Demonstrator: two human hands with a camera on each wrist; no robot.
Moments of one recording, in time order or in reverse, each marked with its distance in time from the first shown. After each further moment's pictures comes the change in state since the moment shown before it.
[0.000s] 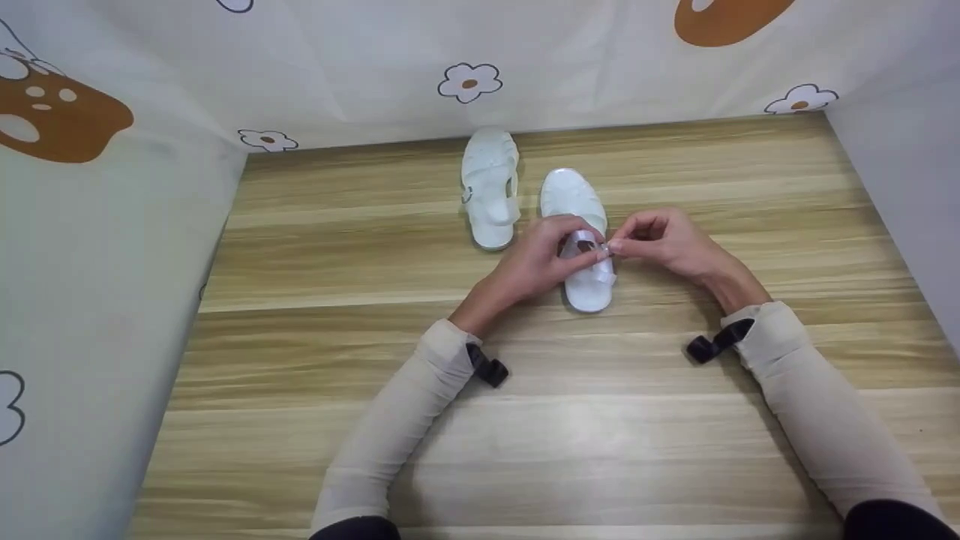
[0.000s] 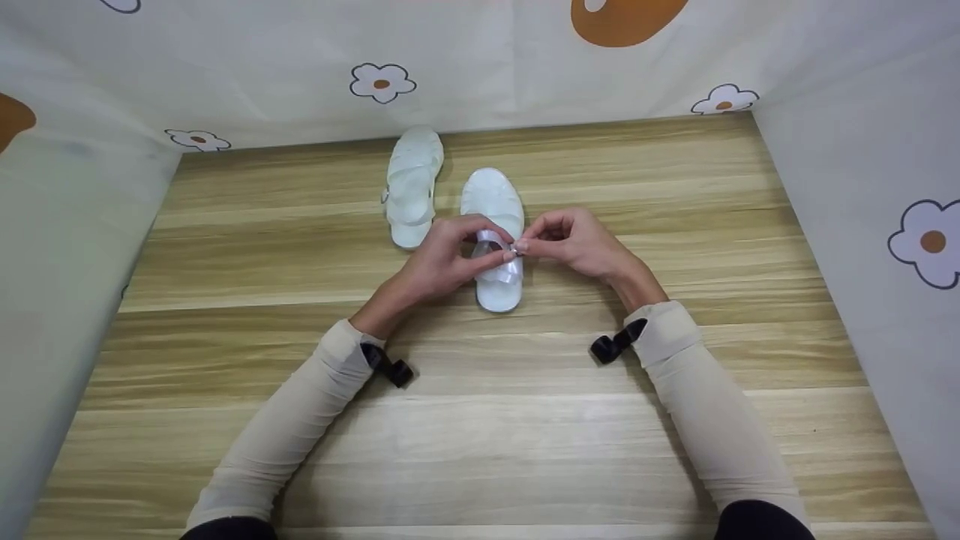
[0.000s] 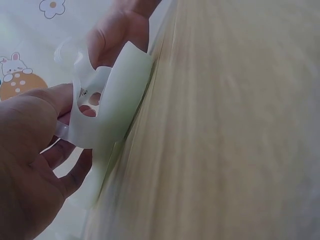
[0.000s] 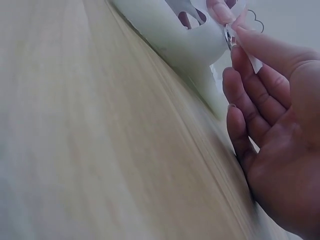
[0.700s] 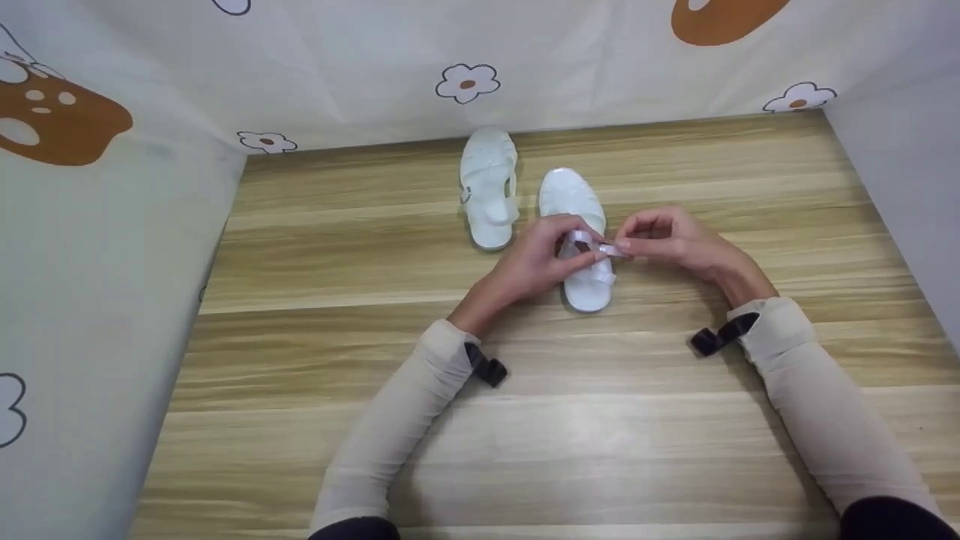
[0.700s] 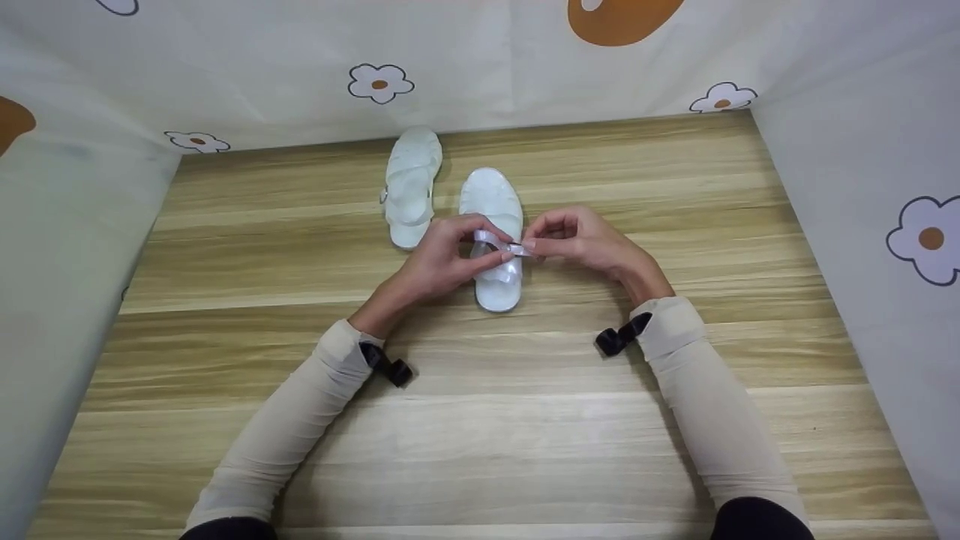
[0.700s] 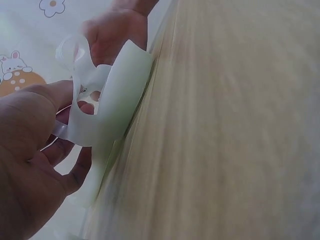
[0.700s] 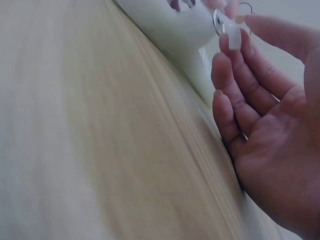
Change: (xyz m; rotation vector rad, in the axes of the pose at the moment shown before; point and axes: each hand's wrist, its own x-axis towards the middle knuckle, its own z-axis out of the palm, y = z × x) left_hand 0.001 0.000 0.000 -0.070 -0.017 -0.016; right_hand -0.002 -0.001 -0.011 0.007 -0.099 -0.011
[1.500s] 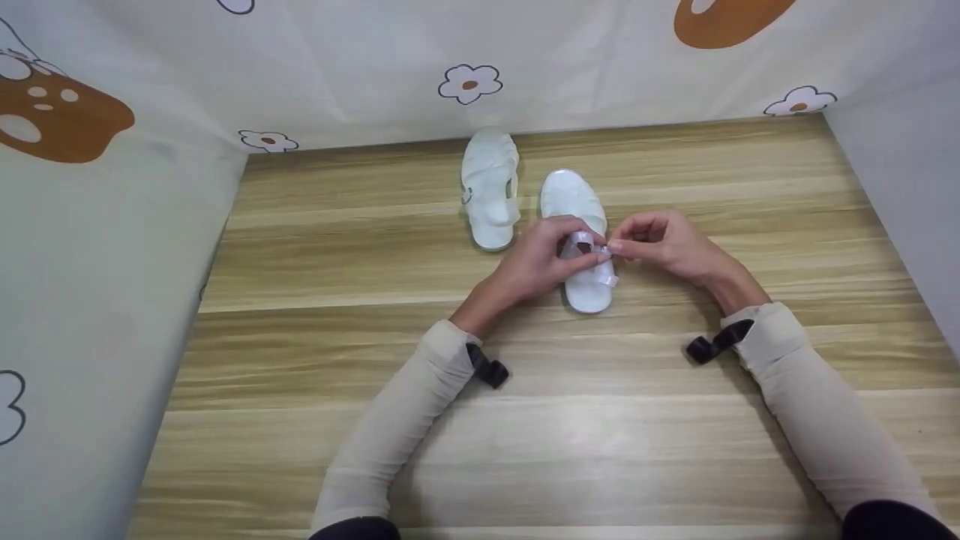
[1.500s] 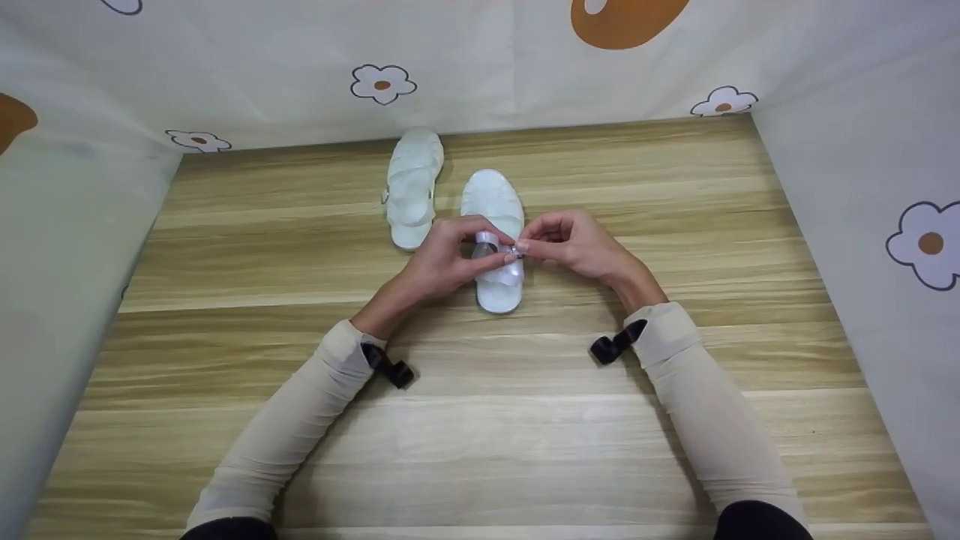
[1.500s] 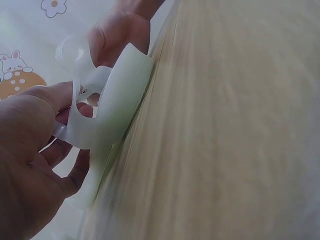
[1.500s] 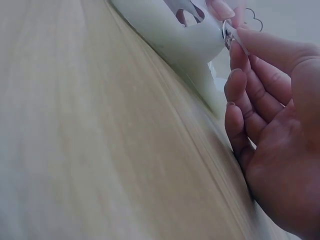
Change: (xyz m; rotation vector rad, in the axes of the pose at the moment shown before) left_hand -0.001 -0.002 0.002 0.005 0.030 0.003; right_hand 0.002 0.003 0.009 0.006 0.058 0.003
